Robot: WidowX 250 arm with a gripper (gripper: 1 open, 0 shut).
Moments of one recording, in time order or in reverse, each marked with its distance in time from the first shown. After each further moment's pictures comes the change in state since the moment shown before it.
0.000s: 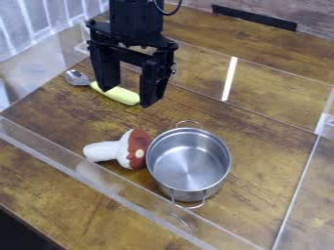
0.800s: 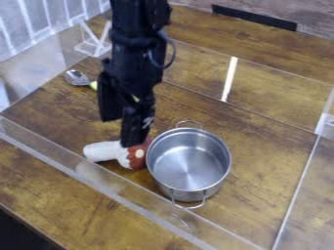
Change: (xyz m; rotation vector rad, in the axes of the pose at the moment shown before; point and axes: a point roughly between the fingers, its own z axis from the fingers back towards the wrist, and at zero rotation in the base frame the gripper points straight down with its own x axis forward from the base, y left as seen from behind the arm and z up) arm -0.008 0.008 -0.052 0.046 0.096 -0.467
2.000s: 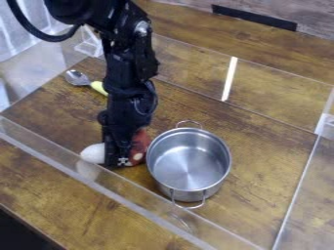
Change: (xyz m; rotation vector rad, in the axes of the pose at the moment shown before) arm -0.001 0.014 -0.051 0.051 0.026 -0.283
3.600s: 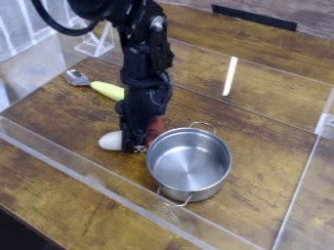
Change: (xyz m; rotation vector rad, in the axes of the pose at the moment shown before) arm 0.027 0.029 -0.002 0.090 -0.067 -0.020
